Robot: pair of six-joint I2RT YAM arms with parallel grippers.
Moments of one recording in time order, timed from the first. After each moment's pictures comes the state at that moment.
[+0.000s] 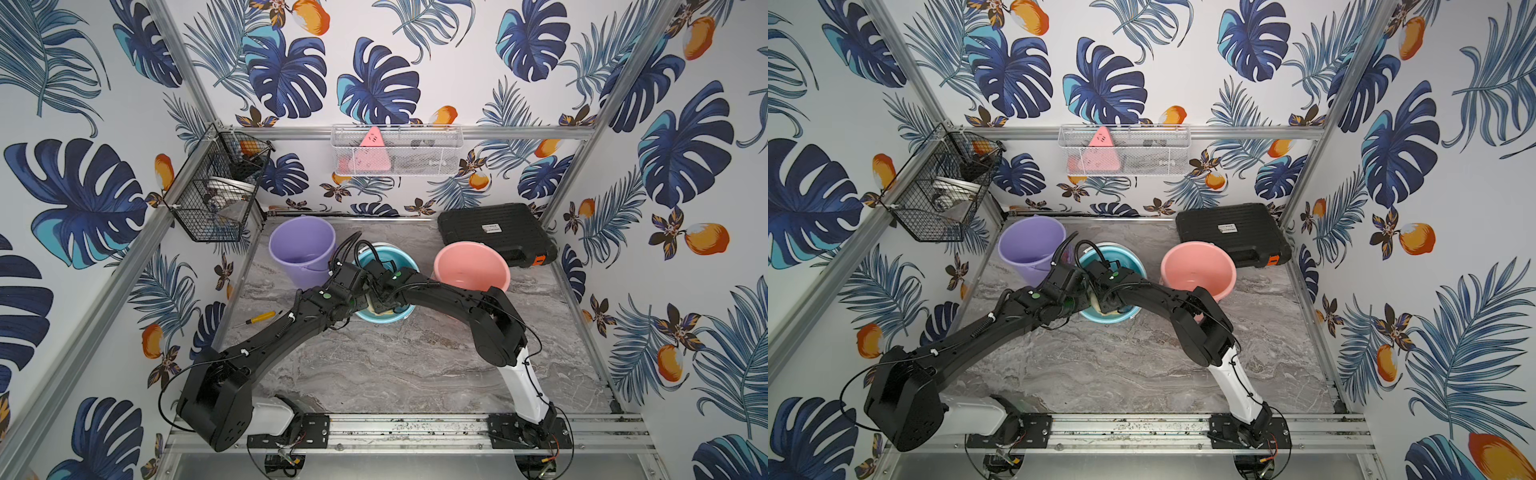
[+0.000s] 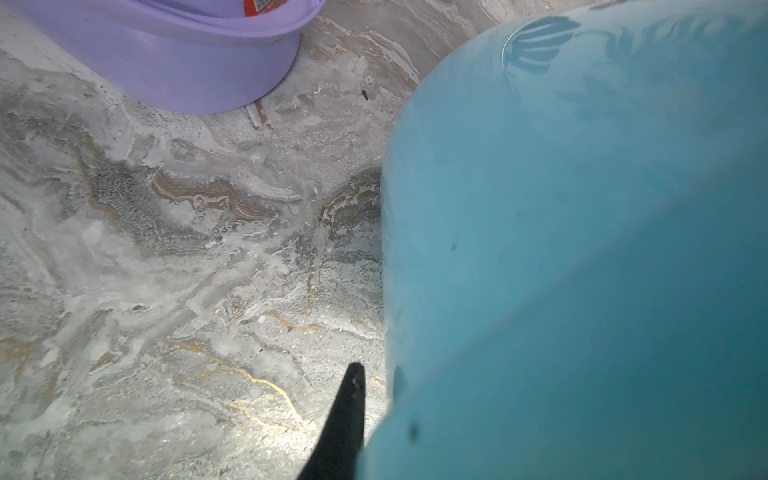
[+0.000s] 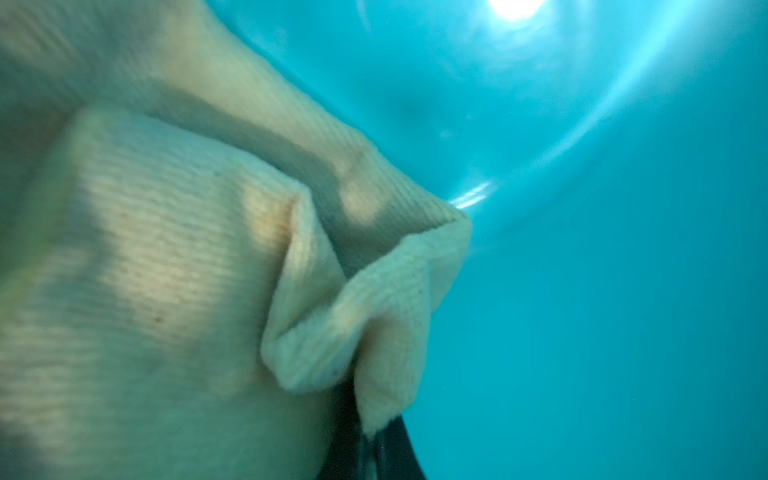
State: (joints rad) left arm -0.49 1.52 0.98 -0.60 -0.26 -0.81; right arm 0.90 2.22 1.81 -0.84 0.37 0.45
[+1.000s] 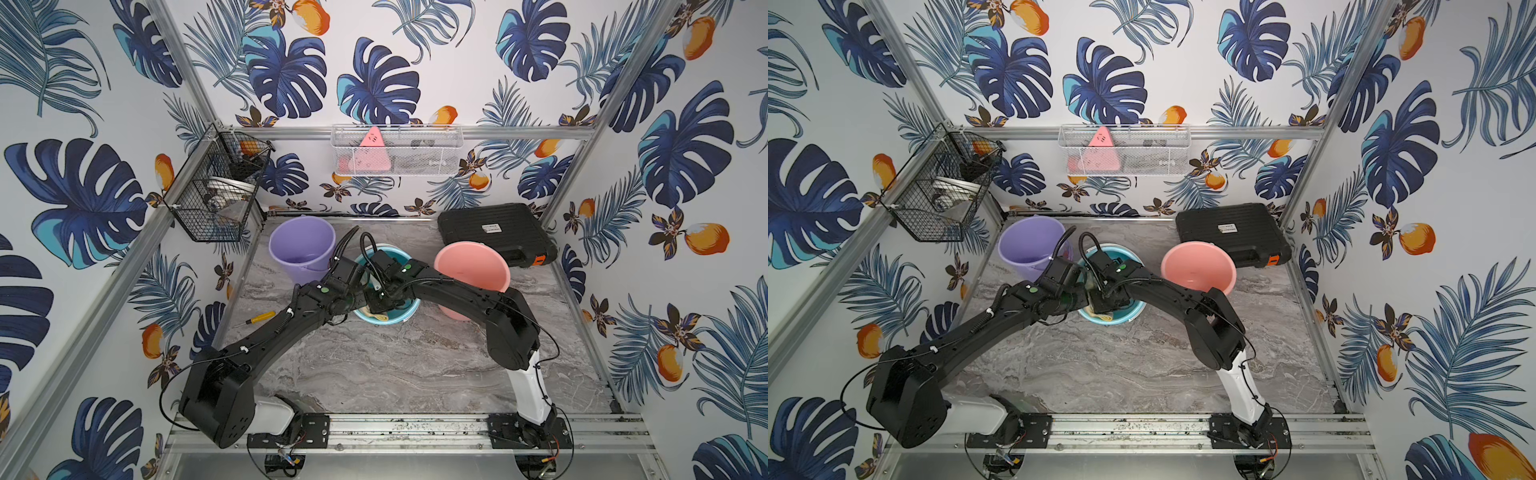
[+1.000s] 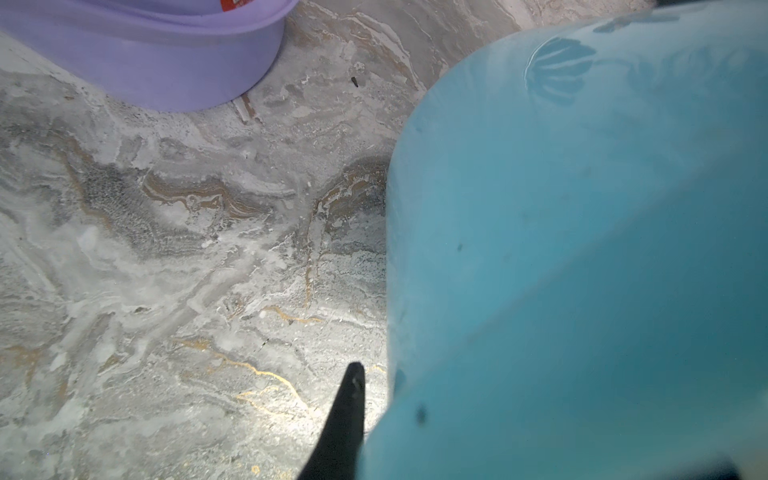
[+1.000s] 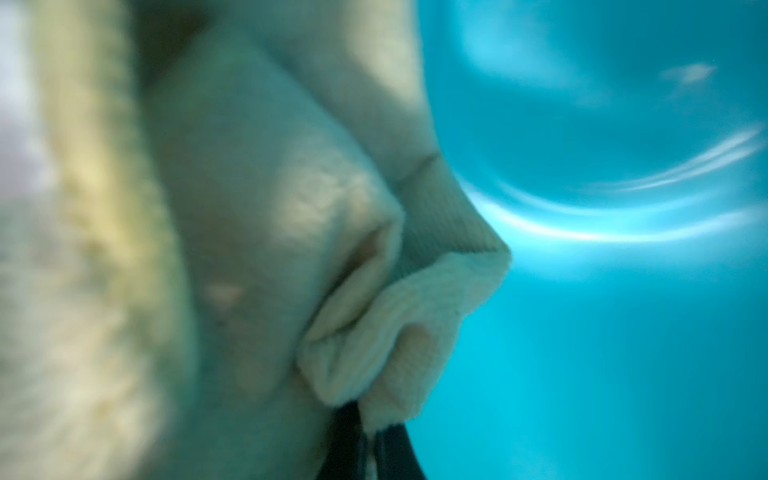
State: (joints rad) left arm -0.45 1.54 1.02 -0.65 -0.19 -0.75; right arm 0.88 2.11 1.79 -0.80 -0.15 0.51
